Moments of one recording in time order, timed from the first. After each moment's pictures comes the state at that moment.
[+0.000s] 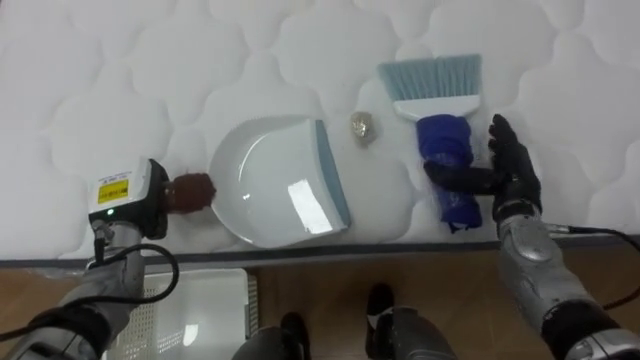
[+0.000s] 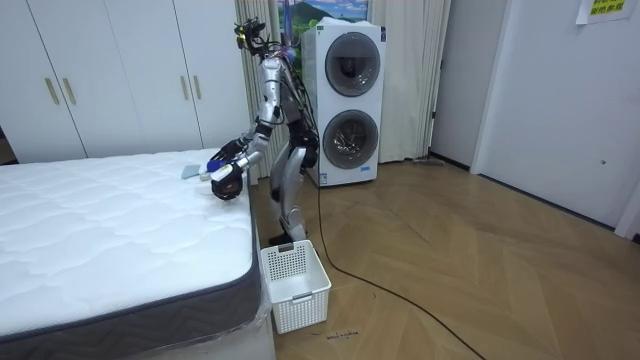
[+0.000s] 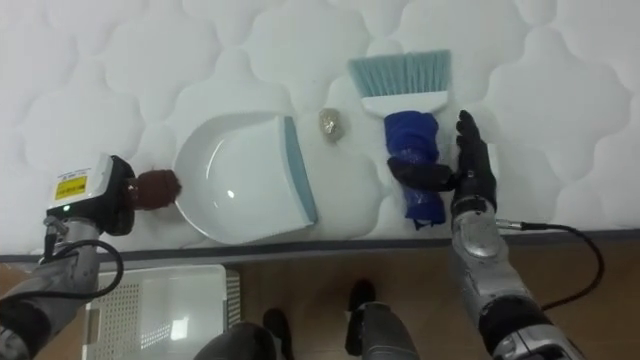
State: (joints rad) left arm -0.46 0.44 -0.43 1.16 0.66 -0.07 0.61; right arm -0.40 -0.37 0.37 0.93 0.37 -0.29 -0.27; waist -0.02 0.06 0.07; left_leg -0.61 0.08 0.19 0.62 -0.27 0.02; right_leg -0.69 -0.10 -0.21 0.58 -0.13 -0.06
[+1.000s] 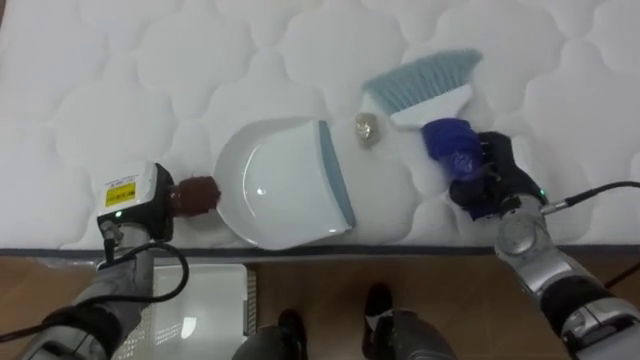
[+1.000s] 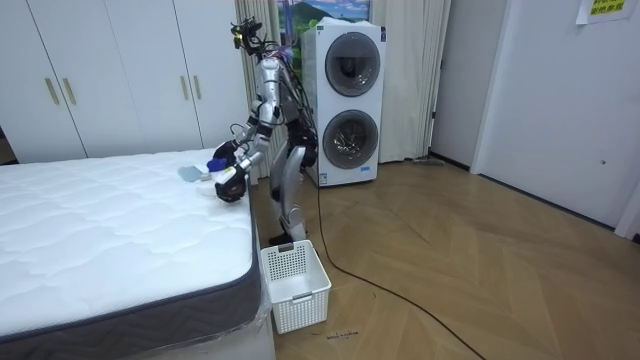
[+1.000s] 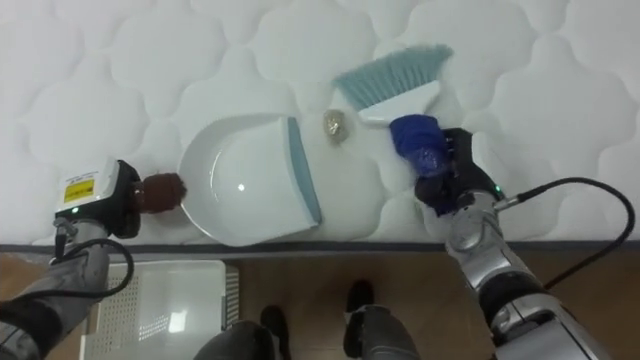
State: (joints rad) left arm -0.47 0.40 -0.46 1.16 0.62 0.00 0.59; right arm -0.54 -0.38 0.44 1.14 -0.11 -0.11 -0.47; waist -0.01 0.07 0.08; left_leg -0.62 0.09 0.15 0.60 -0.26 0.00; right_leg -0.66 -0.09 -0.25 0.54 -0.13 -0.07
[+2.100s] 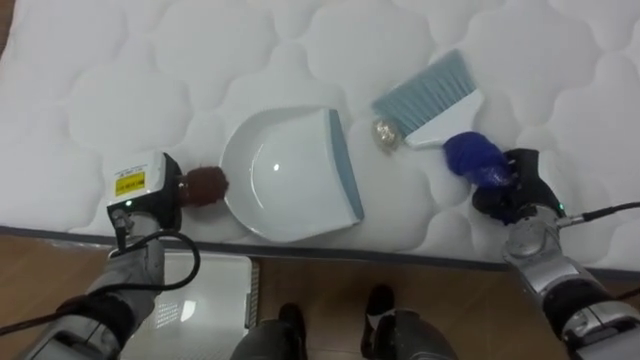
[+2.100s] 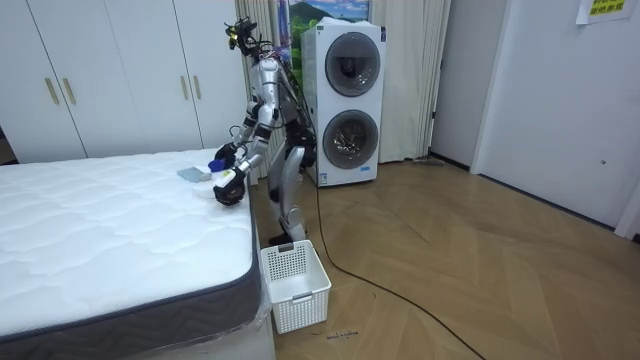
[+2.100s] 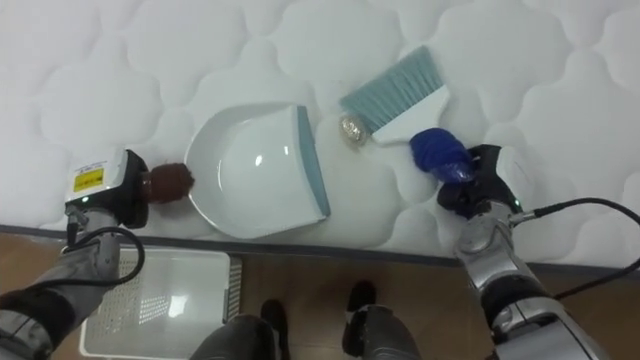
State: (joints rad) left arm -0.51 0.38 -0.45 1.14 0.64 0.04 0.58; right arm -0.53 -0.39 0.33 1.18 -0.01 -0.05 -0.50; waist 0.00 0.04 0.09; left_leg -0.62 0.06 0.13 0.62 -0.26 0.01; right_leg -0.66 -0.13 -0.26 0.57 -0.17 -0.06
